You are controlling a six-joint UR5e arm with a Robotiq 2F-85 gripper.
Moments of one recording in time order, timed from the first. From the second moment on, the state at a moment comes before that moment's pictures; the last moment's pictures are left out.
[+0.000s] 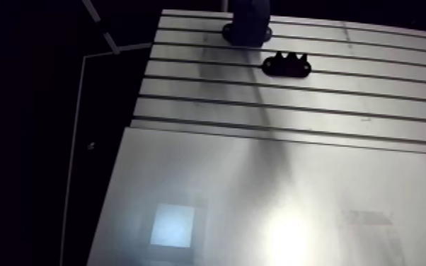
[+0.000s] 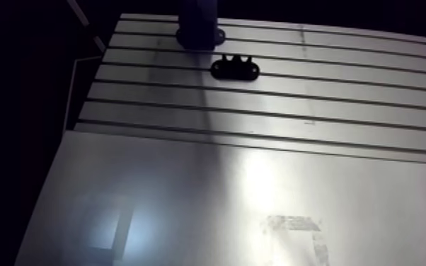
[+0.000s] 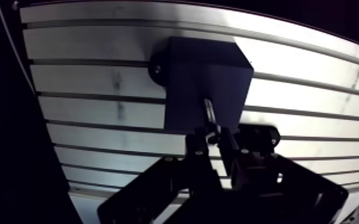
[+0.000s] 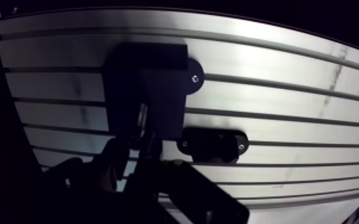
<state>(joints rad) 0.07 -0.87 1.13 -1.57 -1.57 -1.59</state>
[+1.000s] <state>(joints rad) 0.07 -0.85 1.14 -1.58 -1.57 -1.58</state>
